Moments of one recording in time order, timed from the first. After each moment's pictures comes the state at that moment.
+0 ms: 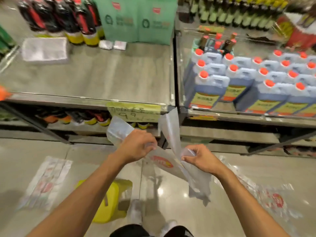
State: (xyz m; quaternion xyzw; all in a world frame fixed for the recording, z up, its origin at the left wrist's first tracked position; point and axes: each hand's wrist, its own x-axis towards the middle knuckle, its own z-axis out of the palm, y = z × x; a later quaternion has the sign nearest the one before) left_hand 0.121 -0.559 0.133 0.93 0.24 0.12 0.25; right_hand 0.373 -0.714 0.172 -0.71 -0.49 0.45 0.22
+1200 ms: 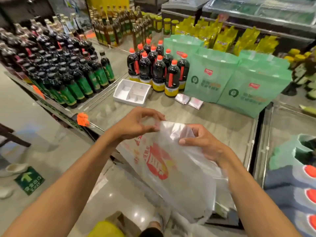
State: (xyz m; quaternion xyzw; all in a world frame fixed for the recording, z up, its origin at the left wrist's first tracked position) left_hand -0.009 -0.235 0.312 0.76 0.43 0.30 0.39; right_hand 0.261 -0.249 0.290 -0.34 -0.57 0.69 0.29
